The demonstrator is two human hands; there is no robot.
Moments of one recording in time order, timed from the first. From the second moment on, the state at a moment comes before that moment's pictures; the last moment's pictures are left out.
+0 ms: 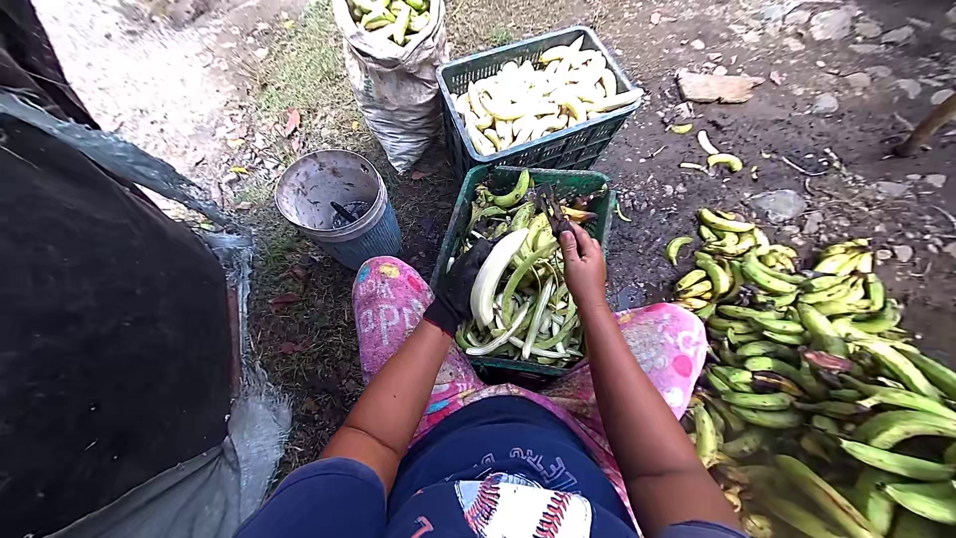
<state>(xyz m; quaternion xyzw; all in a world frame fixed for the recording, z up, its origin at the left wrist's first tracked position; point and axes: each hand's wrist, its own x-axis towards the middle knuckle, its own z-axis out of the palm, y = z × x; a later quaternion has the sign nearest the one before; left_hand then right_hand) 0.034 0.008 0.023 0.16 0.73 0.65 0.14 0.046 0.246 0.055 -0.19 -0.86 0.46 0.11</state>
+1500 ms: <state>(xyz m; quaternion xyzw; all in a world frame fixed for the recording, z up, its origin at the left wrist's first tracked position) -0.090 0.114 -0.041 -0.01 0.95 0.26 0.20 0.127 0.285 -0.029 -0.27 -0.76 0.59 0.09</state>
